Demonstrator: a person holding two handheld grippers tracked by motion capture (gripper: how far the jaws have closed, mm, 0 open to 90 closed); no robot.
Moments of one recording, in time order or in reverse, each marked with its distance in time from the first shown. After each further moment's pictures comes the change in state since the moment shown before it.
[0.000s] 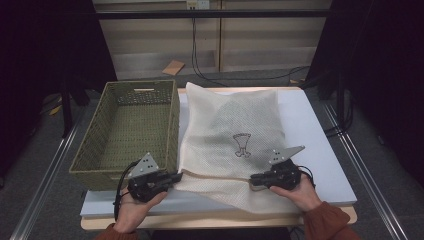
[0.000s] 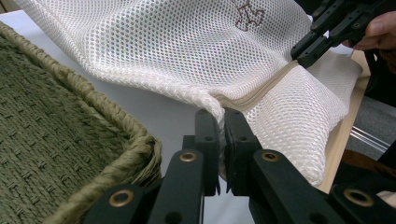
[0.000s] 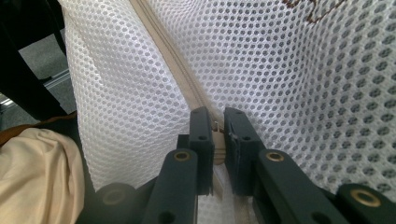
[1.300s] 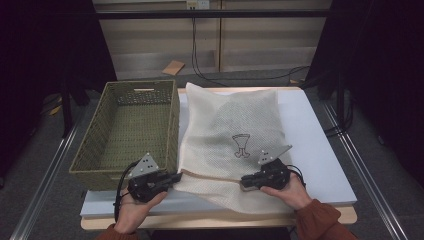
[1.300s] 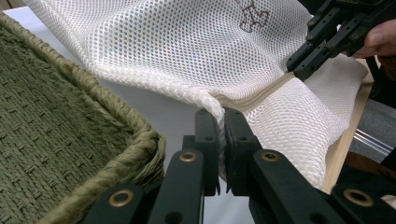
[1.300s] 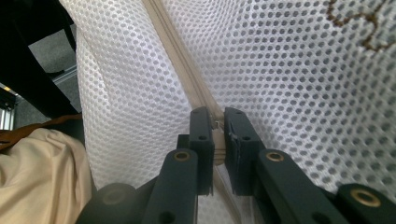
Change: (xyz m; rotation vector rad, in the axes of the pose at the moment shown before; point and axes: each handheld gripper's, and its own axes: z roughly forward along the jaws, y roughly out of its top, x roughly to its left) left arm 0.000 -0.001 0.001 -0.007 0.009 -0.019; right arm 0.006 0.012 0.022 0.026 0.043 -0.022
